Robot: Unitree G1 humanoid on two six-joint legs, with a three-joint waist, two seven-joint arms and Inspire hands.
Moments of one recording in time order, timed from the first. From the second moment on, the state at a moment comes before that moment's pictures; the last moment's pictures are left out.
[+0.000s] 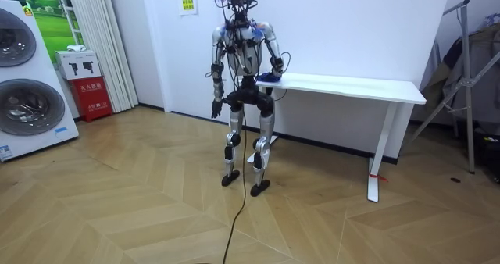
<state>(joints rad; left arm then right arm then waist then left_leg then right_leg) 0.27 0.21 0.00 0.96 0.37 0.06 0.25 0.06 -0.30 0.37 0.33 -1.08 -0.07 -0.38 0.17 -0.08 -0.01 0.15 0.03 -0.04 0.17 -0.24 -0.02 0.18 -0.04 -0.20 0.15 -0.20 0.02</state>
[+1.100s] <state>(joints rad) 0.27 0.18 0.03 0.96 0.36 0.09 0.24 0.02 -0.28 0.33 0.38 -0.84 -0.06 -0.30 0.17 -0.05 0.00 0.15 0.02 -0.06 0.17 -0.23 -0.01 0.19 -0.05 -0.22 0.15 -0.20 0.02</state>
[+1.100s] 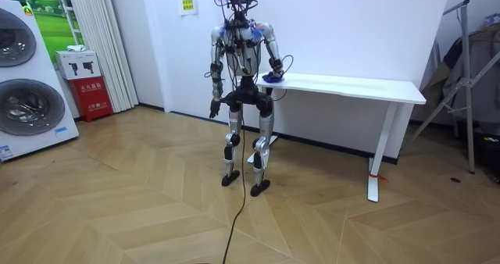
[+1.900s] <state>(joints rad) 0.40 0.20 0.25 0.85 0.36 0.11 0.24 -0.06 -0.40 -0.18 0.90 -0.66 -0.11 -0.45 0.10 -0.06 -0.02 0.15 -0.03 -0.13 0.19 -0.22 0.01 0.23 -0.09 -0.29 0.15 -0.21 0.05</state>
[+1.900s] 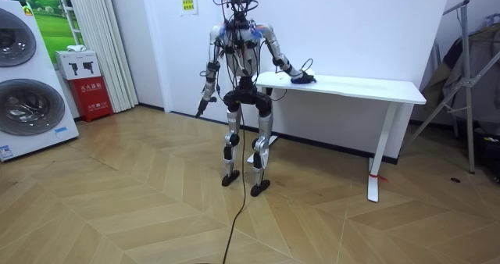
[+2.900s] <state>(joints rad) 0.25 0.22 0.09 0.92 0.34 0.10 0.23 -0.40 -0.42 0.29 0.70 -0.79 0.11 -0.19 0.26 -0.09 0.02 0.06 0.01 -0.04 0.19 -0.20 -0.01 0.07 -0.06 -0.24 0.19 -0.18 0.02</state>
